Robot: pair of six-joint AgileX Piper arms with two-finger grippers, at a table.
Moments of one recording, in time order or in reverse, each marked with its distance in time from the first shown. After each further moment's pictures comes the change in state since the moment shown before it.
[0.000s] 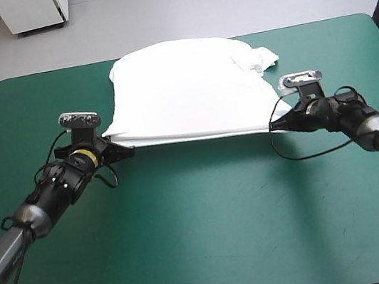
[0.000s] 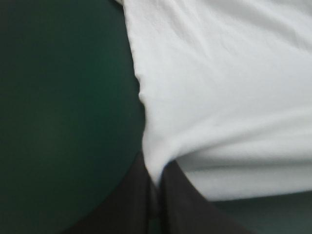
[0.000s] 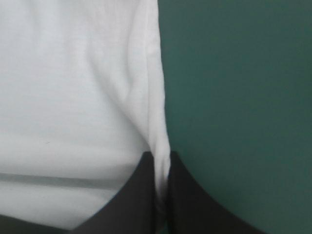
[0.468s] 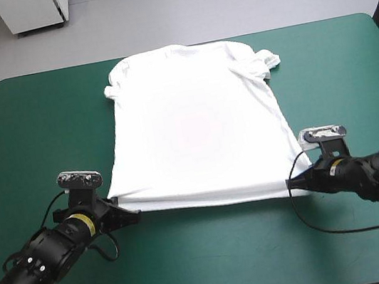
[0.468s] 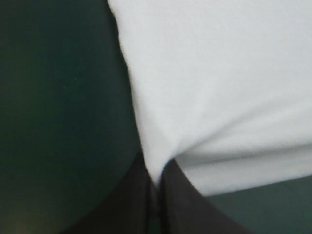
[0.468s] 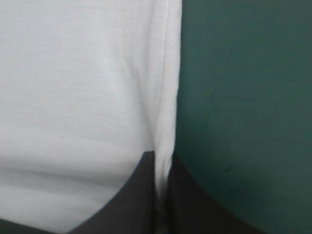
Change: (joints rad) left arm -0.258 -0.435 0.266 -0.173 0.351 -0.017; right arm 0.097 -0.408 0.412 0.026 0.107 0.116
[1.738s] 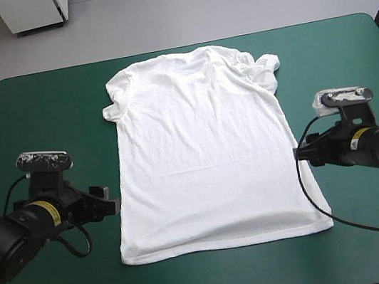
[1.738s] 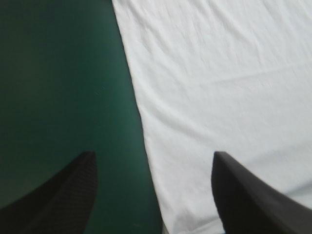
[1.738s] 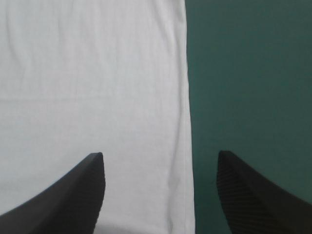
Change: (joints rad) left arm -0.110 -0.036 -0.464 -0.021 0.565 0.054; right arm 0.026 -0.154 -0.391 -0.076 0.394 0.116
